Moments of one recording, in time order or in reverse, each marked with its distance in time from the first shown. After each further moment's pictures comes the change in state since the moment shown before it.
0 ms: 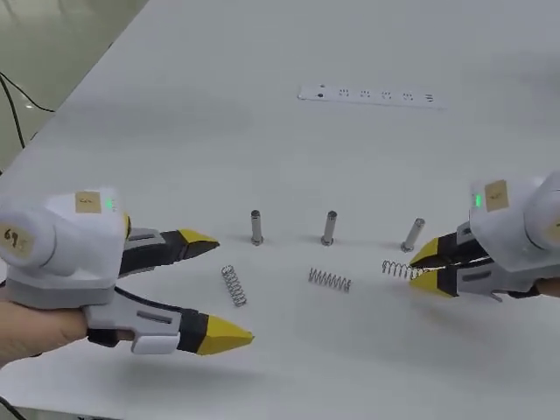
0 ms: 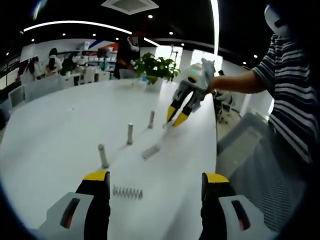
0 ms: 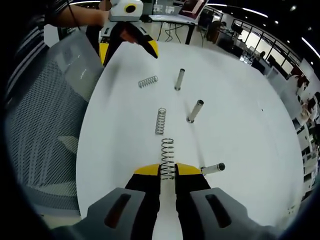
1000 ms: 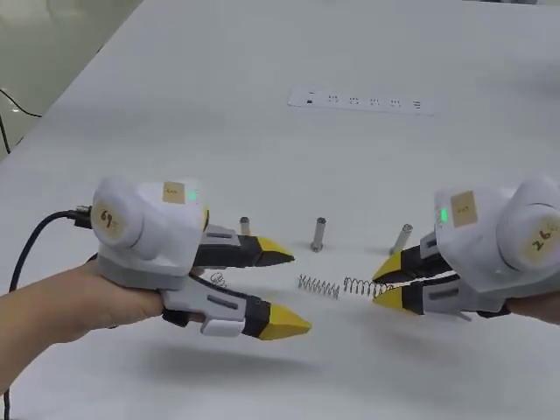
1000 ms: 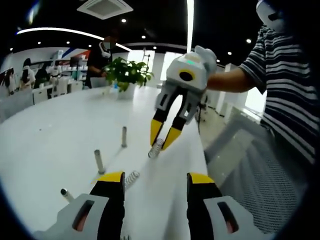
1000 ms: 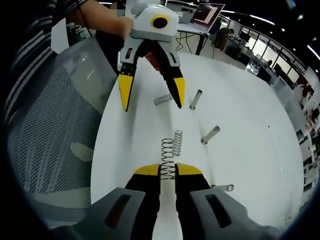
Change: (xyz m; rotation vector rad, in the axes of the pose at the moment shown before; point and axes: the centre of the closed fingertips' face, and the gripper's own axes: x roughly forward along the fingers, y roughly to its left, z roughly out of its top) left arm 0.065 -0.034 0.033 0.122 -0.046 -0.228; right arm -0.002 0.026 0.035 -0.050 -0.044 0.043
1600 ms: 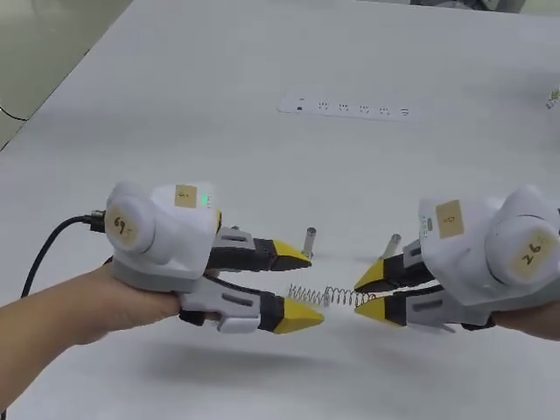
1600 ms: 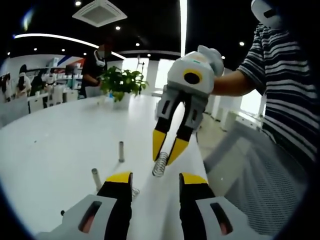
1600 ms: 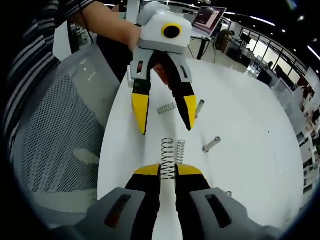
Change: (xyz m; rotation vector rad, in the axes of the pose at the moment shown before) left arm 0.009 0.001 0.024 0.022 -0.076 -0.035; right arm -0.009 0.005 0.025 -0.002 -0.014 0.008
